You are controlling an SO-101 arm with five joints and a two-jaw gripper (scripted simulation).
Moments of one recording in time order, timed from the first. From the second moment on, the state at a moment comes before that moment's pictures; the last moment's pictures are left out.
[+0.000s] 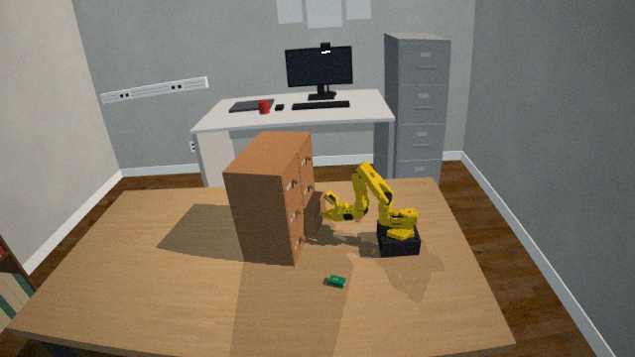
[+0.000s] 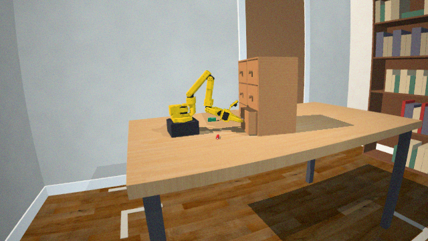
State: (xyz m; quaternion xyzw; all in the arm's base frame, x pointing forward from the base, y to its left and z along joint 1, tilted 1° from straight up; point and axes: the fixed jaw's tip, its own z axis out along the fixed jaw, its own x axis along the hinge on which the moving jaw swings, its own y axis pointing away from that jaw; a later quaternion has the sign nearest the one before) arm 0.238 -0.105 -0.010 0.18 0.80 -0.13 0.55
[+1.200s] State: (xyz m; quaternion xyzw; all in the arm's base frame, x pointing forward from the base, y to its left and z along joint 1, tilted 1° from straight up) arm 0.230 -0.103 -0.008 0.18 0.80 -0.13 0.56
